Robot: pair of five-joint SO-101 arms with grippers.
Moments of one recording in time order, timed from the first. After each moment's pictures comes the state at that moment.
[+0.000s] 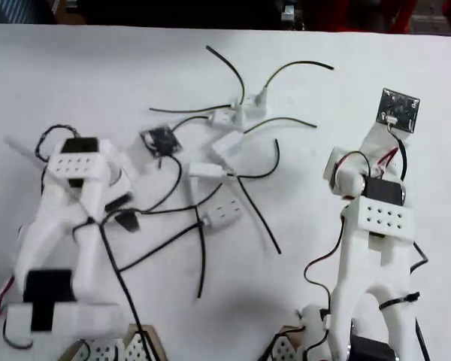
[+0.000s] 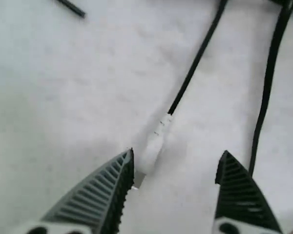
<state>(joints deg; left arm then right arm) -8.0 -4.4 29.8 71.8 -60.8 11.0 -29.3 41.4 47.7 -4.3</state>
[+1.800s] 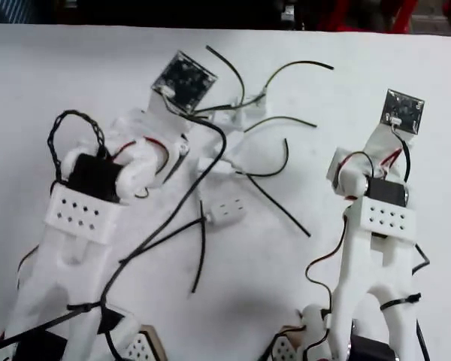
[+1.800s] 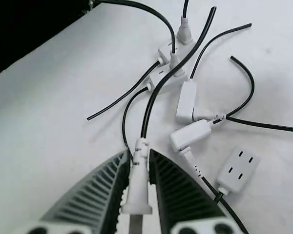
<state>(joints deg) 13.8 -29.5 15.7 70.2 -18.4 12.7 -29.3 41.4 47.7 -4.3</state>
